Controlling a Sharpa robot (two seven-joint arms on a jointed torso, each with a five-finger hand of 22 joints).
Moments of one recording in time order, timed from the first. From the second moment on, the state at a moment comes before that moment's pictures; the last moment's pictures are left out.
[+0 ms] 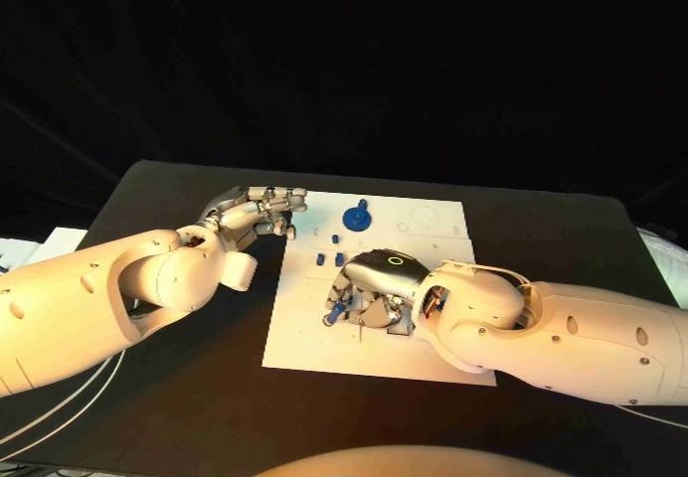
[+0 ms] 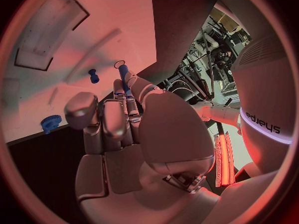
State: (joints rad) left arm 1.19 -0.83 -0.02 1.55 0.01 -0.24 0.24; left_hand 1.32 -0.11 0.46 -0.05 0.05 1.05 0.18 0.09 0.08 1.17 0.10 0.20 0.15 1.23 0.01 0.96 0.64 0.16 1.24 0.10 0.51 0.87; right arm 1.06 -0.81 -0.03 1.83 -1.66 -0.27 -0.20; right_hand 1.40 -0.06 0.40 -0.03 0.05 1.19 0.11 0.11 0.09 1.22 0.05 0.17 0.07 1.47 -0.03 1.19 1.12 0.13 1.37 0.07 1.16 0.91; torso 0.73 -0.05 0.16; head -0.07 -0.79
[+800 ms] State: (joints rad) left arm 1.19 -0.83 -0.02 1.55 0.01 -0.24 0.24; left_hand 1.32 -0.11 0.46 -0.05 0.05 1.05 0.18 0.09 0.08 1.17 0.10 0.20 0.15 1.23 0.01 0.96 0.64 0.16 1.24 0.10 0.51 0.87; right arm 1.04 -0.77 -0.03 1.80 -1.70 -0.26 -0.24; right_hand 1.41 -0.06 0.40 -0.03 0.05 1.18 0.11 0.10 0.10 1.22 0.05 0.16 0.07 1.47 -0.03 1.19 1.12 0.13 1.37 0.07 1.16 0.91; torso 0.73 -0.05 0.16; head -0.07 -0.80
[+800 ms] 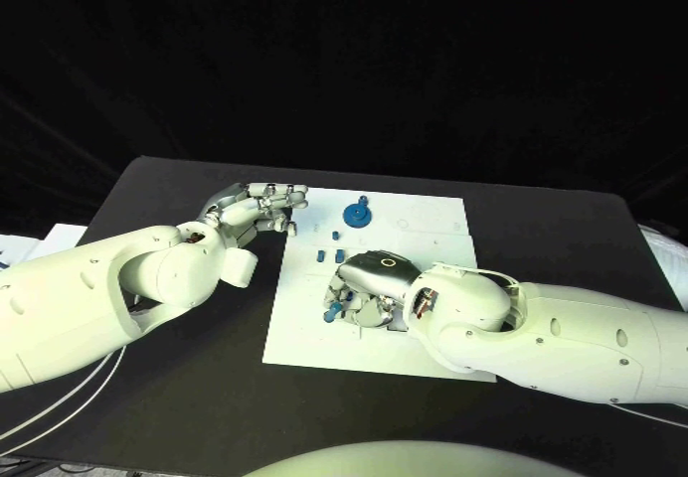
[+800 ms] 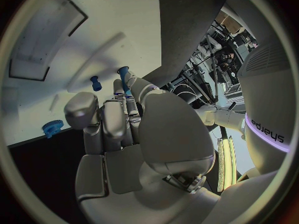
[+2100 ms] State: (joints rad) left arm 1.19 -0.84 -0.02 1.55 0.01 -0.23 0.24; left_hand 1.32 -0.11 0.46 -0.05 0.05 1.05 0.18 0.09 0.08 1.17 0.09 0.21 0.15 1.23 0.01 0.96 0.63 0.16 1.24 0.10 0.51 0.86; right arm 1.03 -0.83 -0.04 1.85 -1.72 -0.37 -0.26; right_hand 1.34 -0.13 0.33 0.00 0.06 0.98 0.16 0.06 0.07 1.04 0.10 0.11 0.07 1.47 0.00 1.09 1.00 0.13 1.31 0.10 1.04 0.74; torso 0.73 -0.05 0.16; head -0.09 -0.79
